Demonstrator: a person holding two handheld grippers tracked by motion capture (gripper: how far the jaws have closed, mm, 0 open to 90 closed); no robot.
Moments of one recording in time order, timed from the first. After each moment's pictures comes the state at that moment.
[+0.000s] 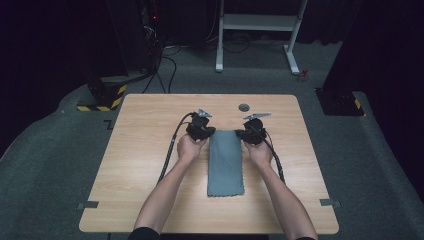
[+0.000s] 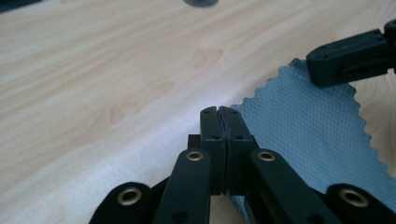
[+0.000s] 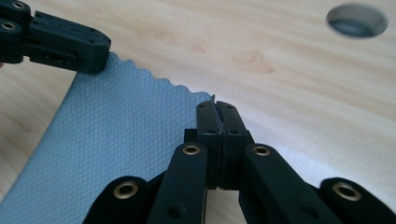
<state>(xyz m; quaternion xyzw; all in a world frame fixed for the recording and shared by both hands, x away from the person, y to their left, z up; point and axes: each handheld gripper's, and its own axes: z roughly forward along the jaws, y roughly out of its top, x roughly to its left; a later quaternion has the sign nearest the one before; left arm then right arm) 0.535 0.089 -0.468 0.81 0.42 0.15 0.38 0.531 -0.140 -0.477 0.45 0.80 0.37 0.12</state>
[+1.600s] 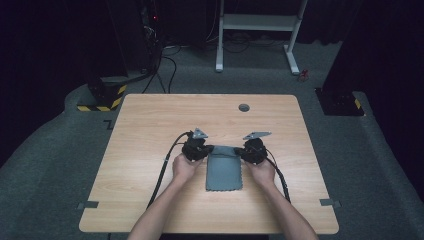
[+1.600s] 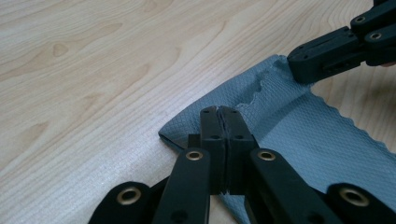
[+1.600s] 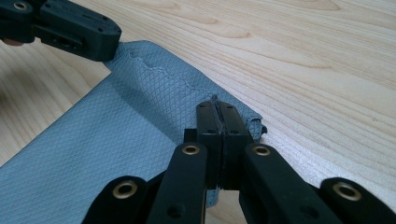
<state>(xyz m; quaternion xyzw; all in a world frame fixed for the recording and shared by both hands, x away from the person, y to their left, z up) 0.468 0.100 -0.499 0.82 0.38 0.12 0.40 0.476 -0.145 -0.504 0.40 0.83 0.38 0.10</state>
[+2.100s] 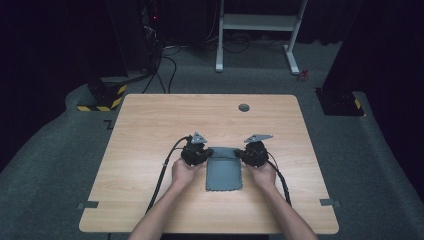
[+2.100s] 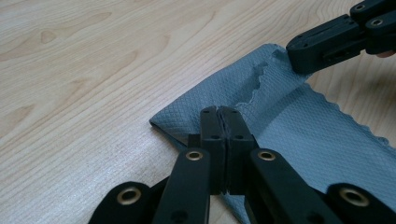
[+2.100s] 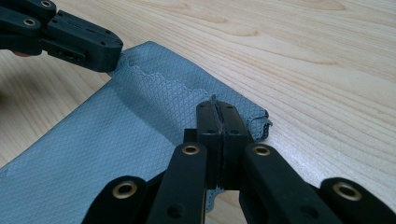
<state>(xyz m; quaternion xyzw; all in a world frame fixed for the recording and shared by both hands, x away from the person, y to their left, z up) 0.455 0.101 -0.503 0.82 0.38 0.12 0.40 0.465 -0.148 -0.504 0.40 0.82 0.39 0.10</state>
